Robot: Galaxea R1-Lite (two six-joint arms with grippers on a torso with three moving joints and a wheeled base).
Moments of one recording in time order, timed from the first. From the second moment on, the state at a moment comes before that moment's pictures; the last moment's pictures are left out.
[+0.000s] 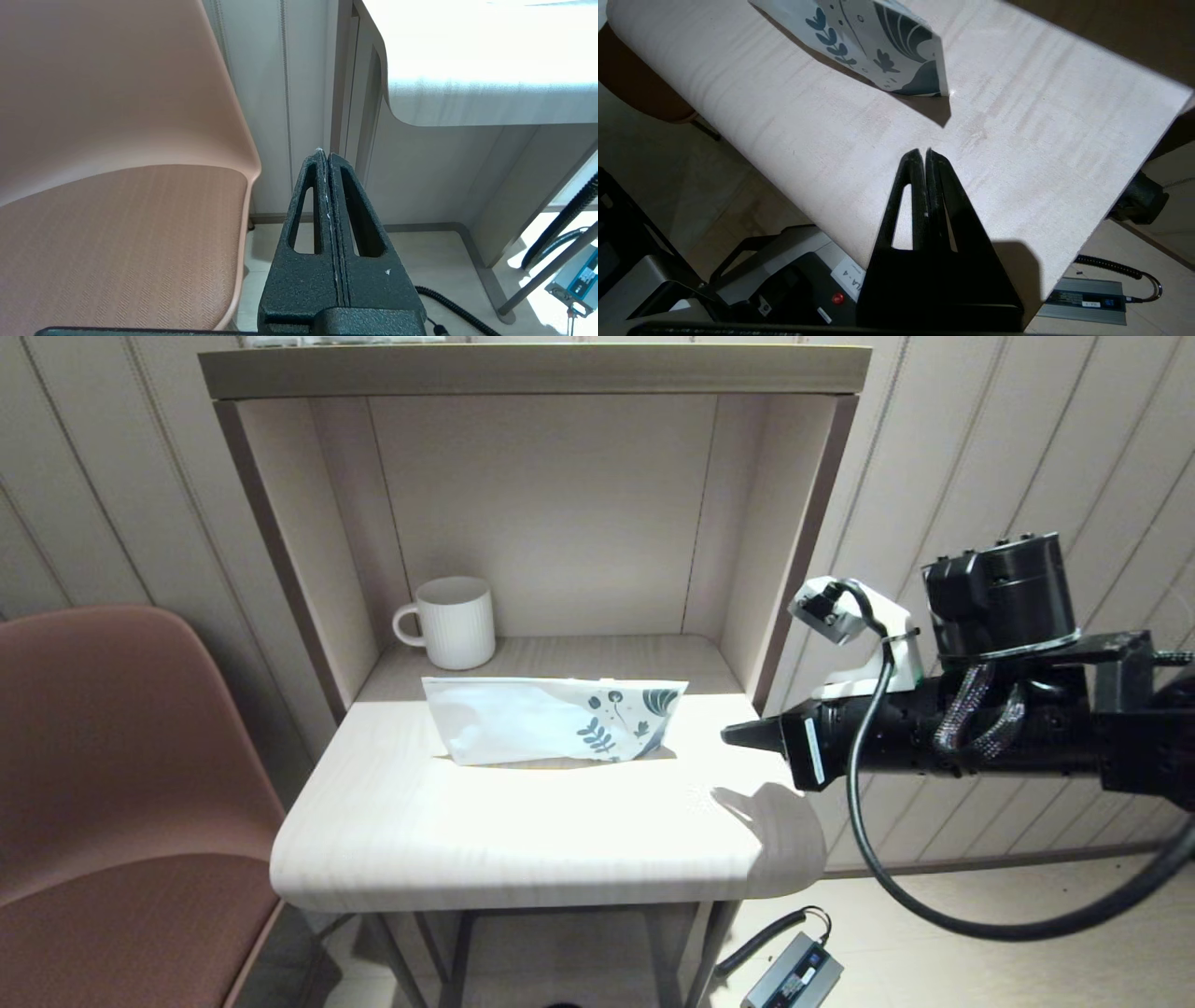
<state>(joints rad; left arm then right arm) 0.00 0.00 0.00 0.02 0.00 0.03 0.44 1.59 -1.08 -0.06 0.32 0.00</state>
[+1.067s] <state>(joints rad) 0.00 0.00 -0.01 0.03 0.00 0.03 0.41 1.89 -1.36 -0.06 0.59 -0.07</state>
